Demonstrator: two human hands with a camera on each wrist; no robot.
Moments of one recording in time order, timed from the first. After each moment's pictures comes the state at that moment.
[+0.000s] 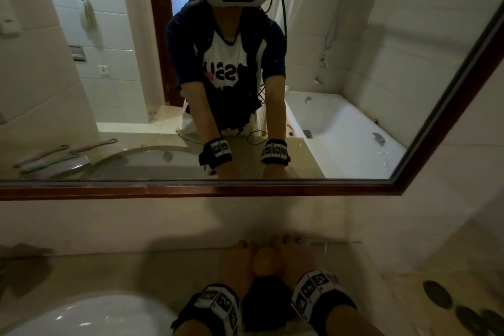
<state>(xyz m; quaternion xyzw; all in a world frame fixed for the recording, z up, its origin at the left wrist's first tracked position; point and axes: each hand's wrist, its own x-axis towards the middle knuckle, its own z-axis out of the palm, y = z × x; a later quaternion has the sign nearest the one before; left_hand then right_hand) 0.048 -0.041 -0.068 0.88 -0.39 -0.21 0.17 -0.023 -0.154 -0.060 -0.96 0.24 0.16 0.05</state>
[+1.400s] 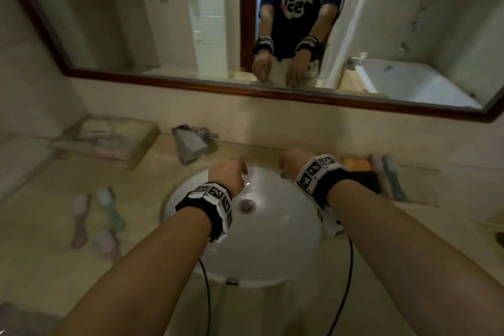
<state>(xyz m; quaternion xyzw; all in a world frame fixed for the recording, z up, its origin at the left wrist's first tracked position) 0.018 0.292 -0.011 0.96 -0.24 -0.10 0.14 -0.011 0.114 0.007 -0.98 0.11 0.17 0.05</state>
